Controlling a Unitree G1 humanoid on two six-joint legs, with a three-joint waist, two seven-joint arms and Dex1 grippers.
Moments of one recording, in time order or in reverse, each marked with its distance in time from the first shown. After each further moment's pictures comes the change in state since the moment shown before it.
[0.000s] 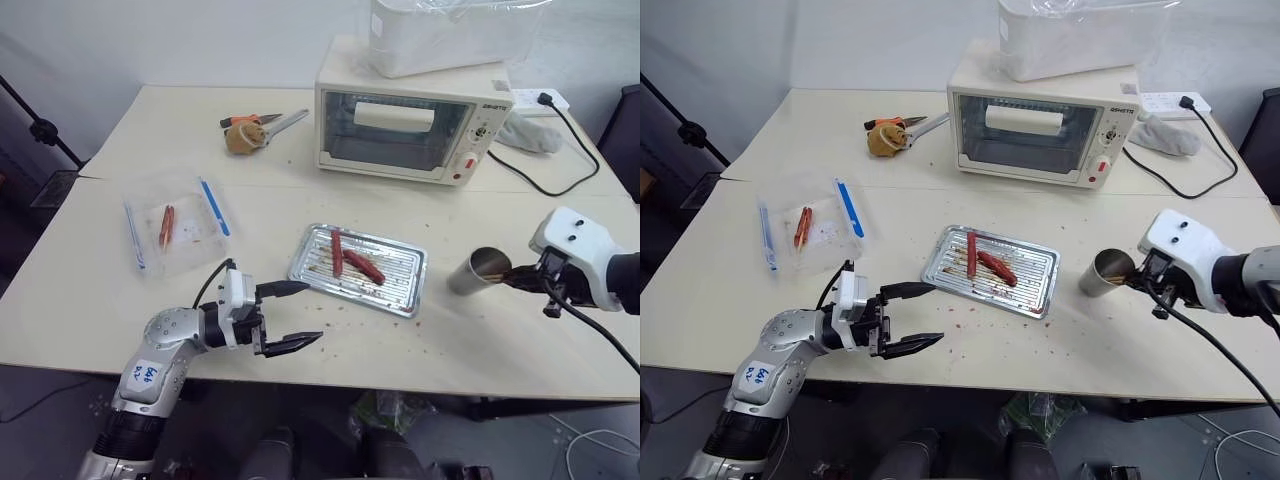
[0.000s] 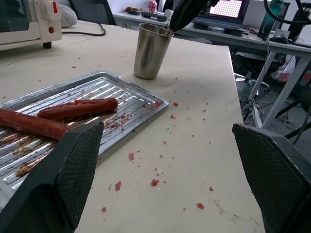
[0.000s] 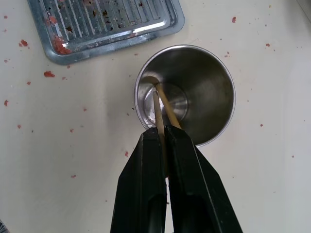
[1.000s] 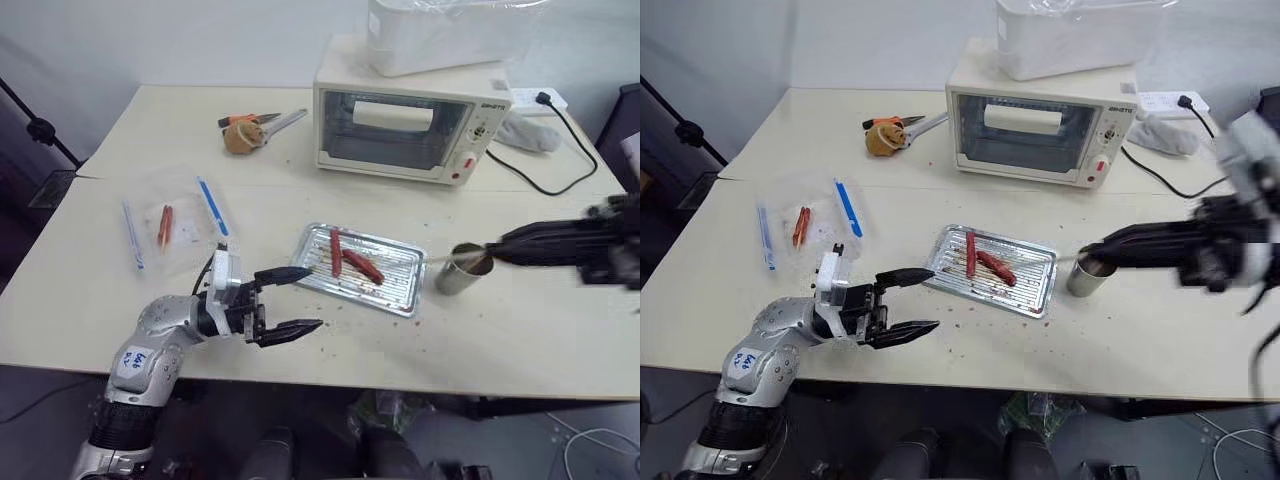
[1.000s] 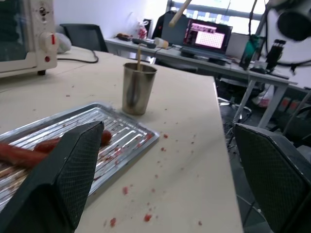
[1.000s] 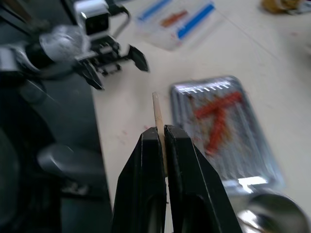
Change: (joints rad) left arm -0.059 0.008 0.037 -0.089 -0.169 0.151 -0.032; right arm -0.219 0.196 -0.117 0.059 0.533 0.163 0.259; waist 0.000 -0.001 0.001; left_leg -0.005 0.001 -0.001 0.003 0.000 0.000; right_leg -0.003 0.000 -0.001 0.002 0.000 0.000
